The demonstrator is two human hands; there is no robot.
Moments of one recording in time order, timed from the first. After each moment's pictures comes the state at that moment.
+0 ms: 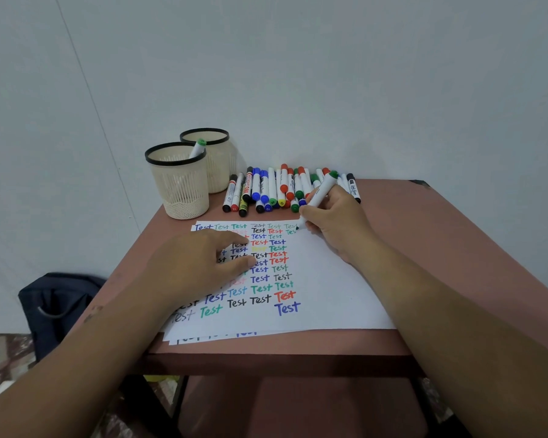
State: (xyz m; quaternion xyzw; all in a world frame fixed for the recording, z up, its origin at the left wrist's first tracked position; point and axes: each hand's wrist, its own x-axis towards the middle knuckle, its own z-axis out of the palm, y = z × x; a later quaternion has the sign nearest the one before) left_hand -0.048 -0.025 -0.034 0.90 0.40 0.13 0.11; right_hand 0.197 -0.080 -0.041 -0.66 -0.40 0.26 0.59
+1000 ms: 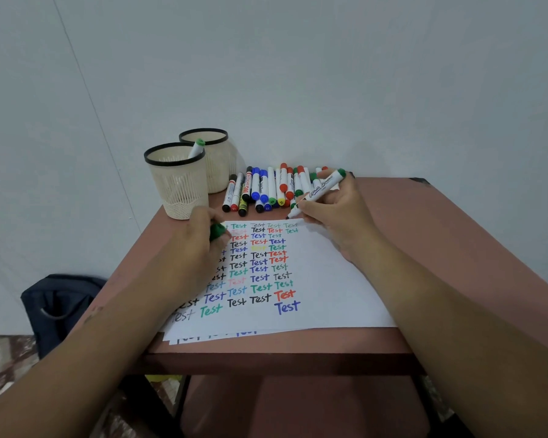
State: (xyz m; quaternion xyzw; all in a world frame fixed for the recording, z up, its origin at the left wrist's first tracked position) left_hand -0.050 -0.018 -0.053 0.85 0.40 0.27 0.21; right_hand 0.193 -0.088 -0.033 -0.55 -0.38 0.32 0.68
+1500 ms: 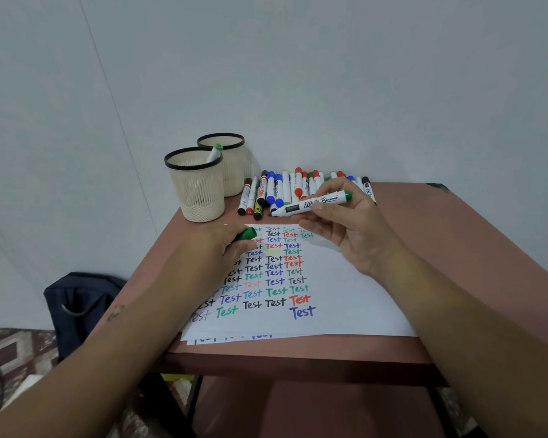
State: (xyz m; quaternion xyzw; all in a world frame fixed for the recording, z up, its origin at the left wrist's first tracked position) left_hand -0.049 -0.018 -0.049 0.88 0.36 0.30 0.11; right_hand 0.181 -0.106 -0.026 -0.39 -0.42 0.46 0.68
